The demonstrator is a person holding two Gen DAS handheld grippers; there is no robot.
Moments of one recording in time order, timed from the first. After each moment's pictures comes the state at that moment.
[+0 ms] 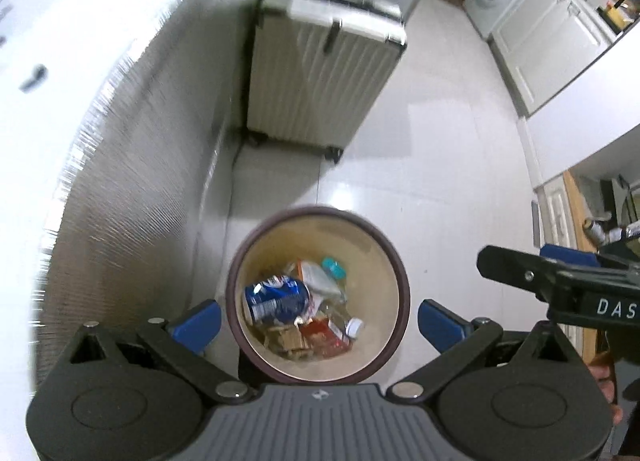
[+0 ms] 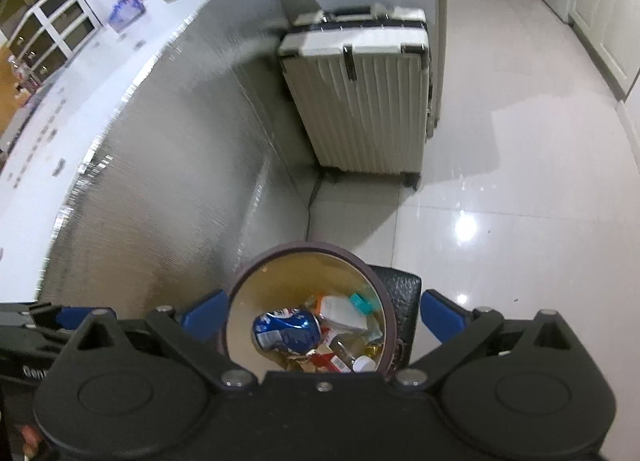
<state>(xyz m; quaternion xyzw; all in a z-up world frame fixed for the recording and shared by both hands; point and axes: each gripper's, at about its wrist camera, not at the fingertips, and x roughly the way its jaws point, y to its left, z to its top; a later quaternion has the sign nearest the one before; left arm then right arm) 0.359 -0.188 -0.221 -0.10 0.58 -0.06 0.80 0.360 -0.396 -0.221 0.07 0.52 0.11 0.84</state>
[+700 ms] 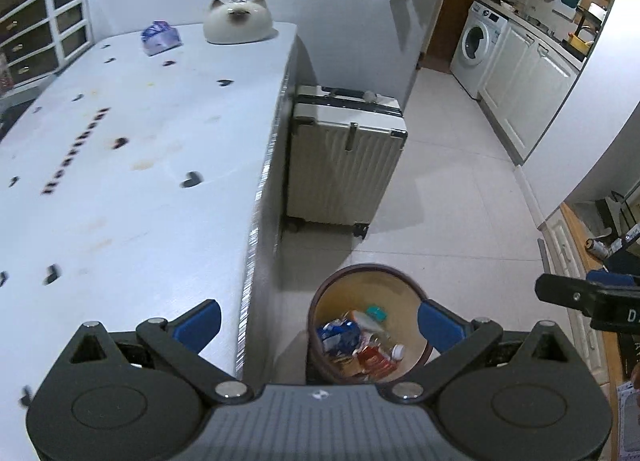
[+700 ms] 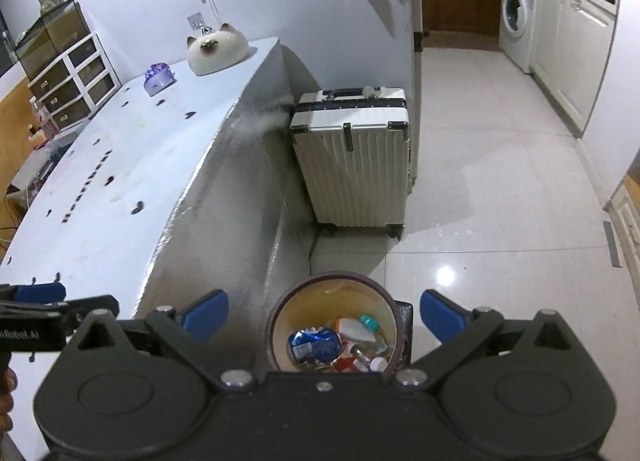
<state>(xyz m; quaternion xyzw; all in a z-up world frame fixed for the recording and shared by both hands) 0.244 -0.110 -0.082 -0.03 0.48 -0.05 0.88 0.232 -0.351 -0.099 0.08 0.44 0.06 0.89</state>
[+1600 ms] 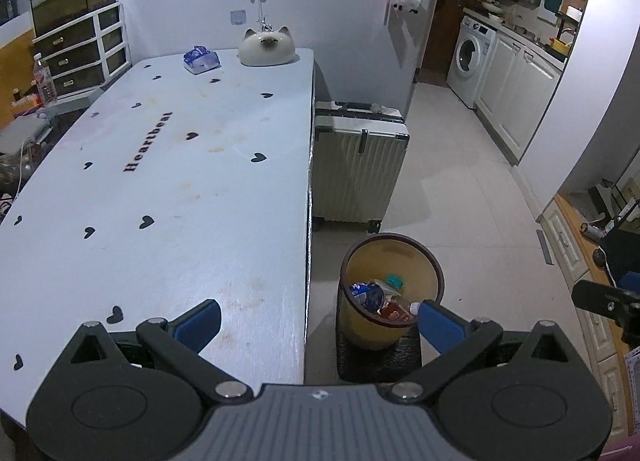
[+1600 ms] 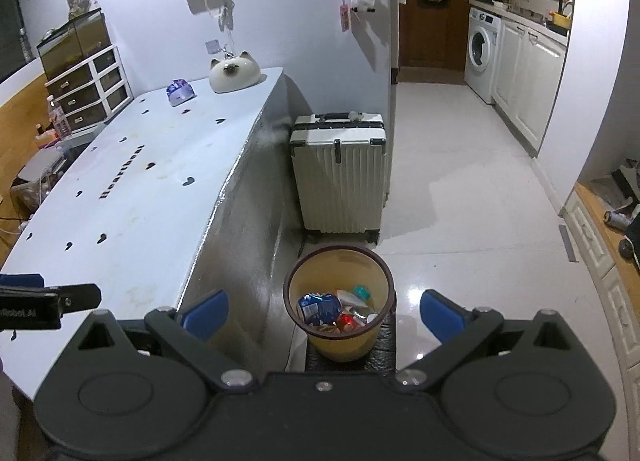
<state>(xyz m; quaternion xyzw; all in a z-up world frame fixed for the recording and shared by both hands) 0.081 -0.058 -0.027 -0.01 0.44 -0.04 0.90 0.041 -0.290 -0.034 0.05 0.39 0.01 0.92</state>
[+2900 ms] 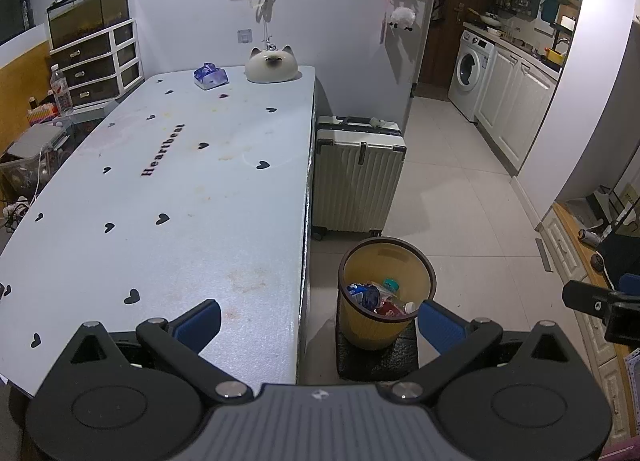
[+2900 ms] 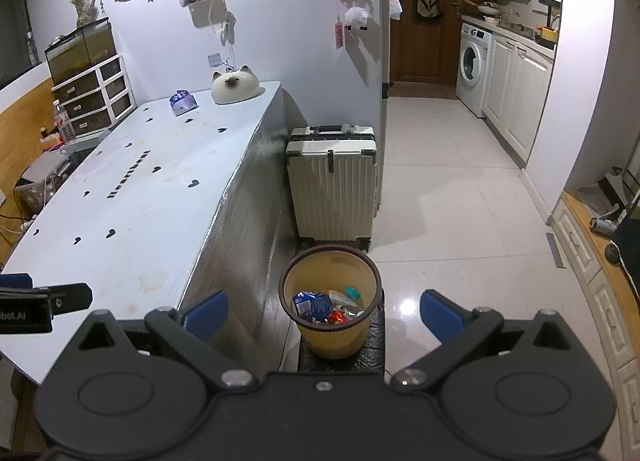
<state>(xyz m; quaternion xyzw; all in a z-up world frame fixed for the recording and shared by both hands) 0.027 -0.071 -0.001 -0.01 0.42 -0.03 0.91 -0.010 -0.288 -0.017 0.05 0.38 0.00 0.93</state>
